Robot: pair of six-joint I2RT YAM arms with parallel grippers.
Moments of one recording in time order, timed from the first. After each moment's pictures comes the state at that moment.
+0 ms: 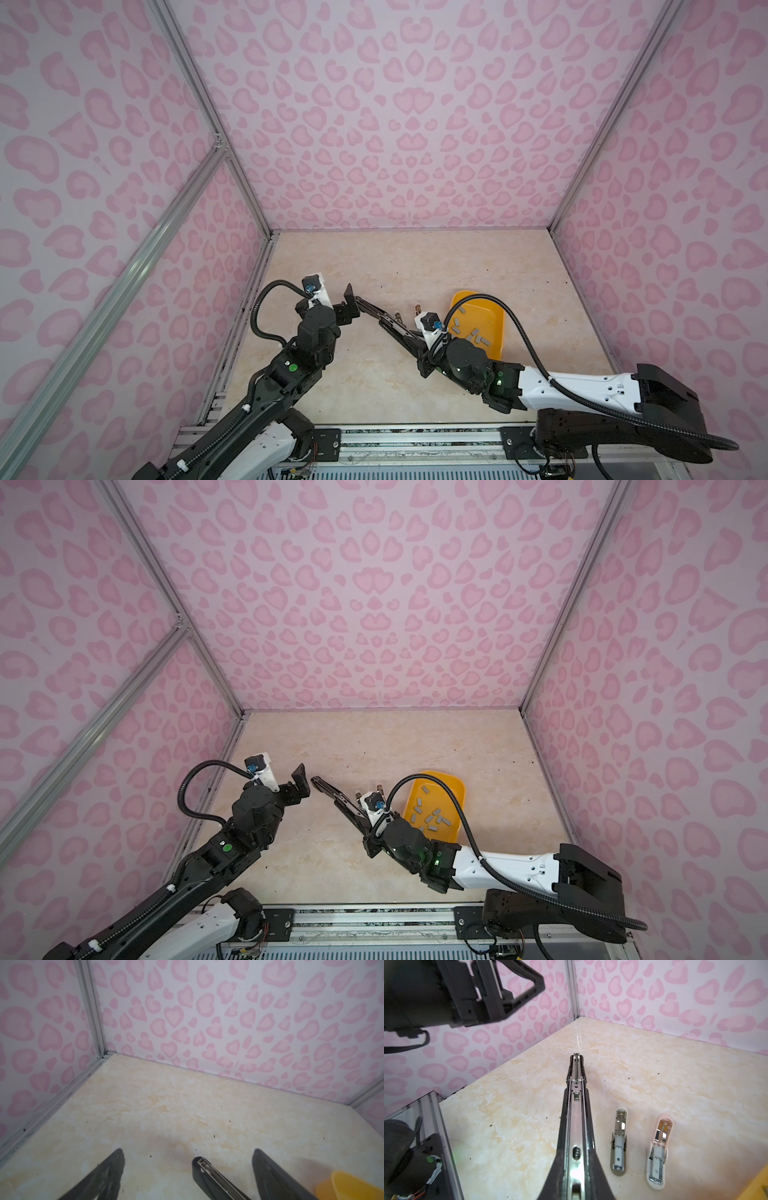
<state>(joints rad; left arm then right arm) -0.61 0.77 0.56 -0.04 -0.62 -0.37 1.22 1.25 0.59 0.33 0.45 0.31</state>
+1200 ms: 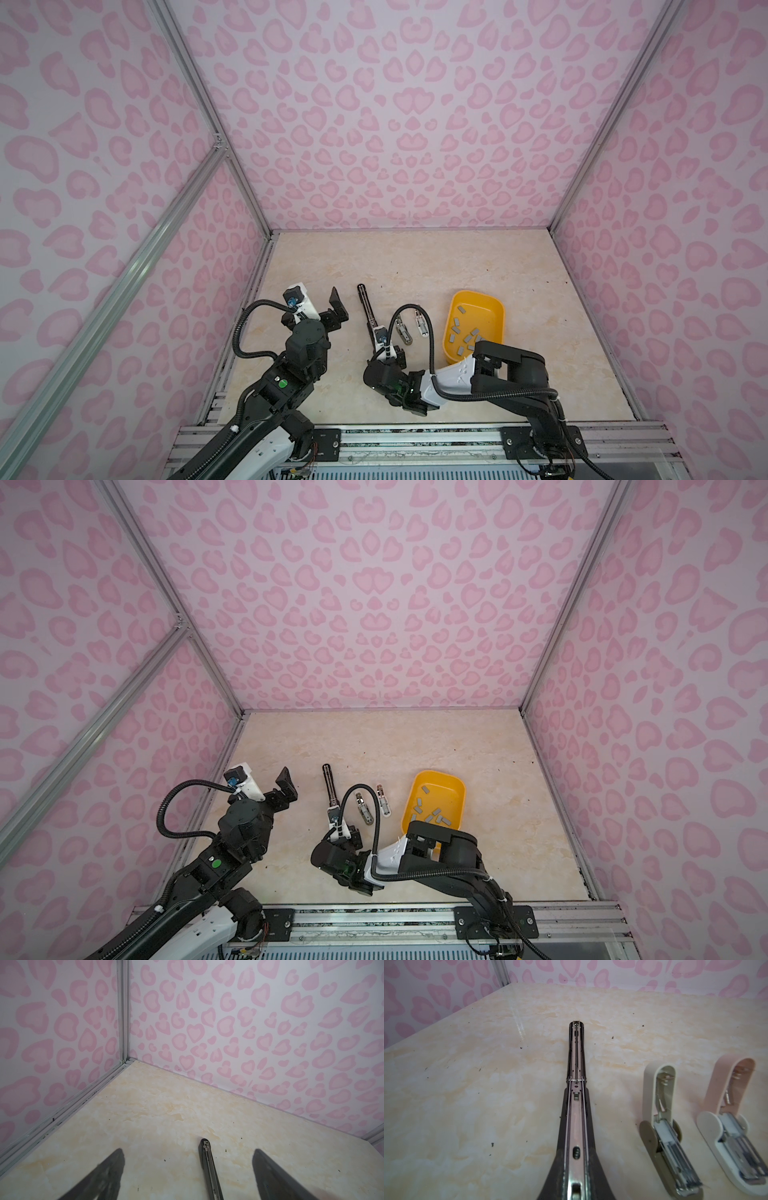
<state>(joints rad) -0.61 0.64 0.51 -0.05 -0.73 -0.41 1.32 2.07 0.99 0.47 0.88 0.56</state>
